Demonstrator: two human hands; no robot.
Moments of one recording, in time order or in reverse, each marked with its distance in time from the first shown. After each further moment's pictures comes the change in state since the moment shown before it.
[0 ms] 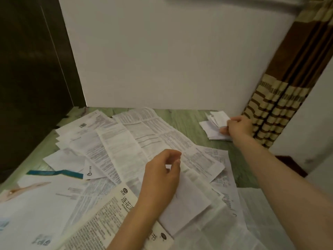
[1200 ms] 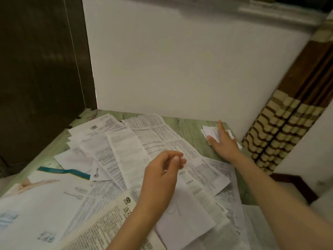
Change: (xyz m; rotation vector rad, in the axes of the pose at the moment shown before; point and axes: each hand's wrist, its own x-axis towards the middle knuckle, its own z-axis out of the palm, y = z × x) left_hand 0.003 0.014 -0.011 -0.277 0.092 -0.058; right_hand -0.005 0.022 0.028 -0.700 -0.517 -0.493
